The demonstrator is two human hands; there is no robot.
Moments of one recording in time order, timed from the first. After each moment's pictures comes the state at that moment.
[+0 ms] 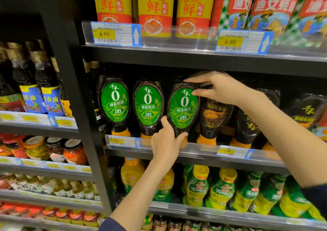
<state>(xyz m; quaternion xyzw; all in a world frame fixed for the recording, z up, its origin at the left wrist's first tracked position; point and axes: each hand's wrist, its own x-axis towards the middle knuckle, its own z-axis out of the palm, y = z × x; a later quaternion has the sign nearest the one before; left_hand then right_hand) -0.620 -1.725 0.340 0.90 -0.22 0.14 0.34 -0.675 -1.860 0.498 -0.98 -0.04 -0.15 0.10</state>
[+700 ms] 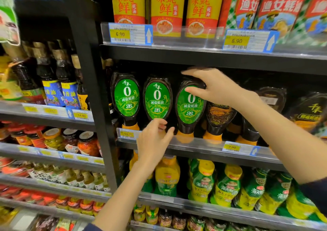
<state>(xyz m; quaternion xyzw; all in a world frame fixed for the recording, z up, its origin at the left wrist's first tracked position) -0.616 -1.667 0.329 0.82 -0.26 0.22 0.46 -0.670 -1.833 0.492 -0.97 -0.08 -0.23 0.02</state>
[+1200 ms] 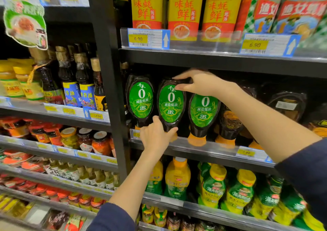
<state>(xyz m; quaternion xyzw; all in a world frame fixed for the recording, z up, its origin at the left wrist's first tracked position) -0.581 -1.660 0.340 0.94 -0.14 0.17 0.27 -0.618 -1.795 0.503 -0.99 -0.02 -0.12 0.09</state>
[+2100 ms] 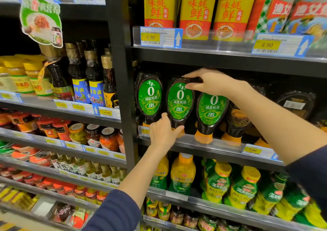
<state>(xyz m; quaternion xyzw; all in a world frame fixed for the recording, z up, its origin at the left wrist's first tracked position) -0.576 -1.652 0.339 0.92 -0.20 0.14 0.30 -0.619 -1.792 0.503 -0.99 -0.01 -0.11 0.06</state>
